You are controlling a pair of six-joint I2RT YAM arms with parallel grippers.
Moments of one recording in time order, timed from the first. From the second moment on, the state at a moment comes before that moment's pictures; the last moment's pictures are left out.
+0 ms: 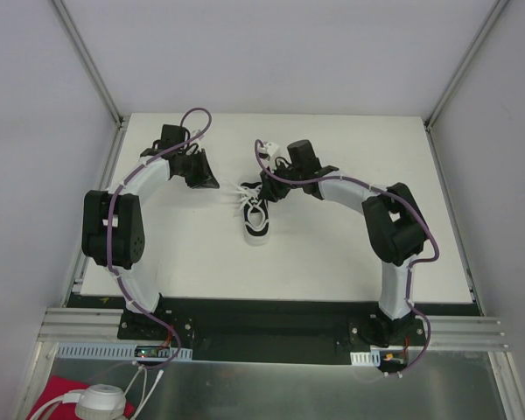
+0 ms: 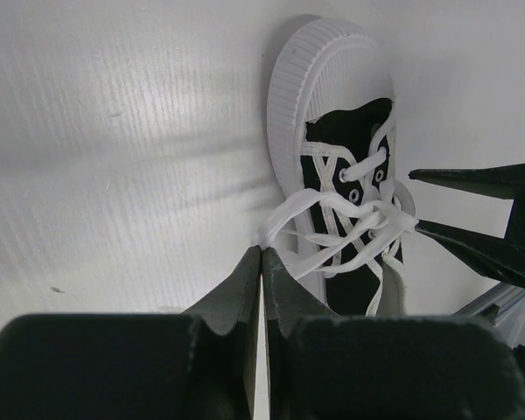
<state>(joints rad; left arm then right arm) -0.13 1.78 1.30 -0.49 0.50 -0.41 0.57 1.98 1.35 -0.07 -0.56 -0.18</state>
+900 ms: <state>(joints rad) -0.12 1.78 1.30 -0.49 0.49 -0.41 0.57 1.98 1.35 -0.07 -0.58 -0.15</state>
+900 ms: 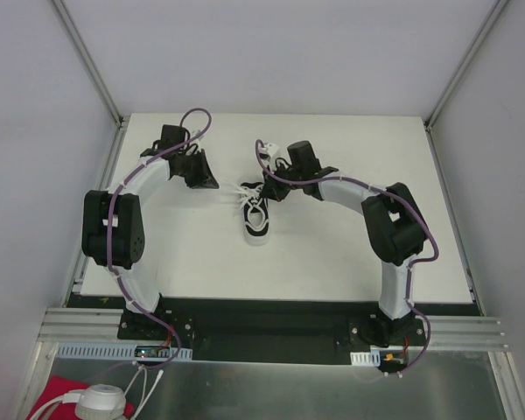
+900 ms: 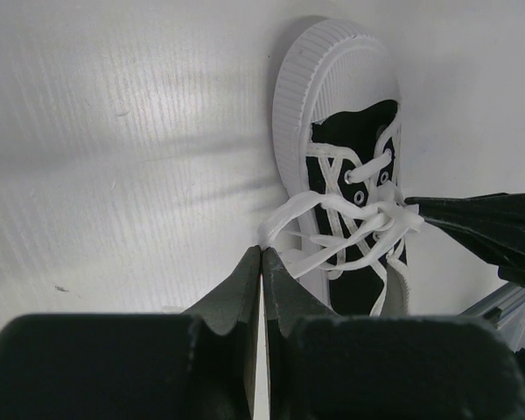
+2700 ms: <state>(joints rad) -0.05 1.69 1.12 -0.49 0.44 -0.41 0.53 1.86 1.14 0.19 -0.46 0.03</state>
